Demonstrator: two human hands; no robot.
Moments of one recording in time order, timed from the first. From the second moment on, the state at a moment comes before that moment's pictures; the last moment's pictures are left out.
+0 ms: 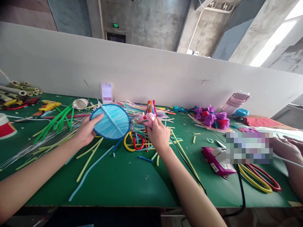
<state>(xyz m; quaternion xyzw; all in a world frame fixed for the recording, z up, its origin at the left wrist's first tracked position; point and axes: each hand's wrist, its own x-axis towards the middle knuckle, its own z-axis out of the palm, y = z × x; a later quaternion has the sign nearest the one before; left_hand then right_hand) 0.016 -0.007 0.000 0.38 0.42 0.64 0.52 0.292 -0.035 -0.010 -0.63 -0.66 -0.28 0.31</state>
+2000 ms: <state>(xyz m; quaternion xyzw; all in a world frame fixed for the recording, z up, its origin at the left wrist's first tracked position) 0.008 0.001 0.000 0.37 0.43 0.66 0.50 0.290 -0.041 -0.007 -0.55 -0.71 -0.30 0.32</state>
